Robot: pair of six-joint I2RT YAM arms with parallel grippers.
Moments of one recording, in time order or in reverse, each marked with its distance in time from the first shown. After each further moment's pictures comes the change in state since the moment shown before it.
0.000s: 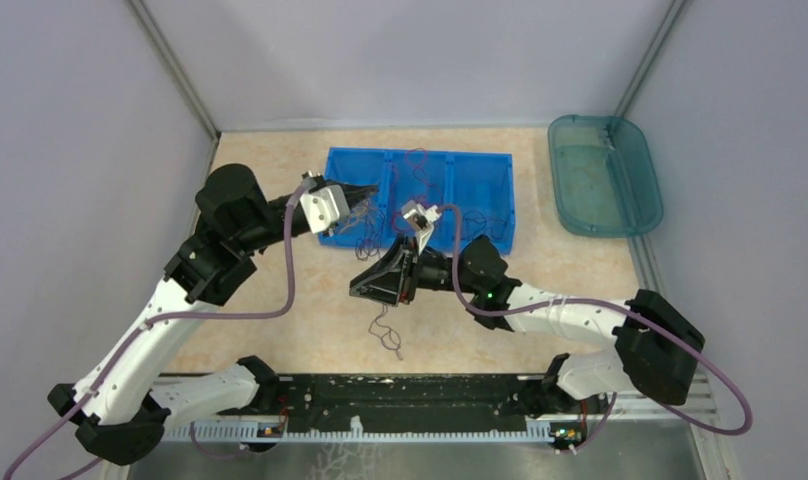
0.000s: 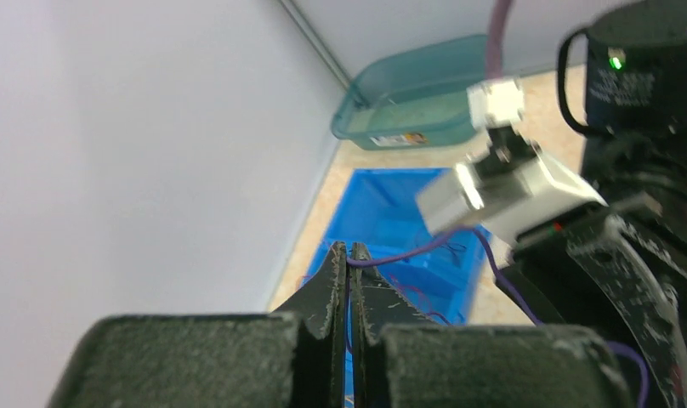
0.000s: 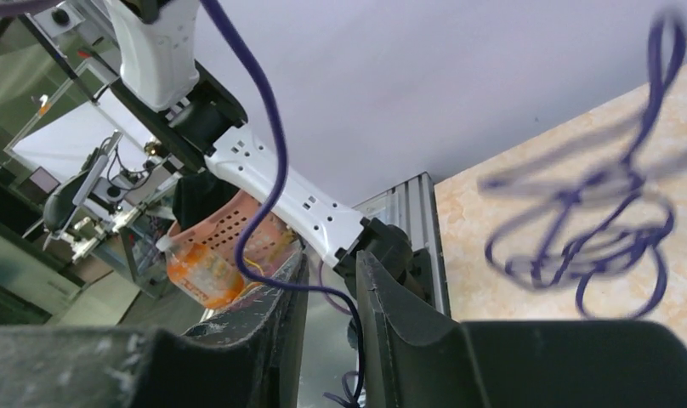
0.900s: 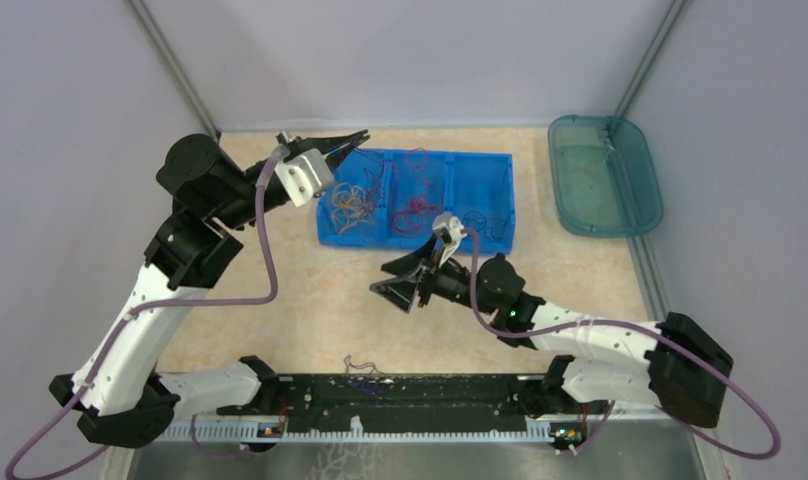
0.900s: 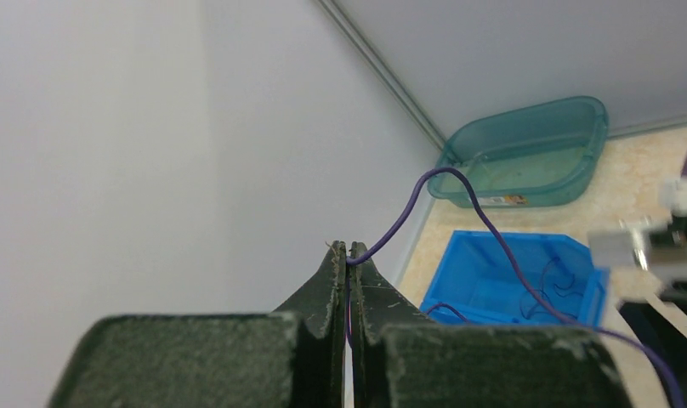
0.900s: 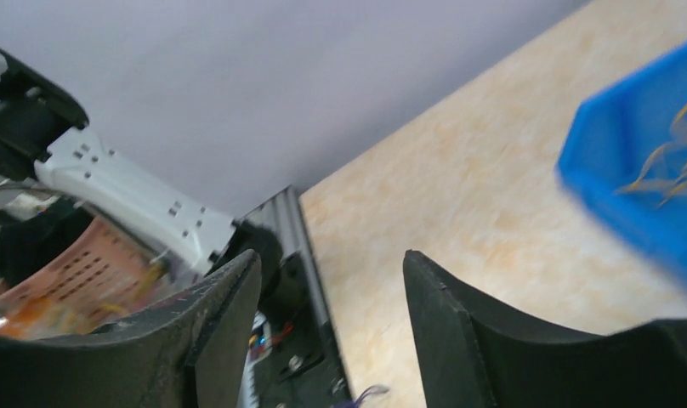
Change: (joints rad) left arm 0.000 0.109 0.292 0.055 -0.093 0.077; right arm 0.015 -0.130 -0.201 -0.087 0.290 -0.173
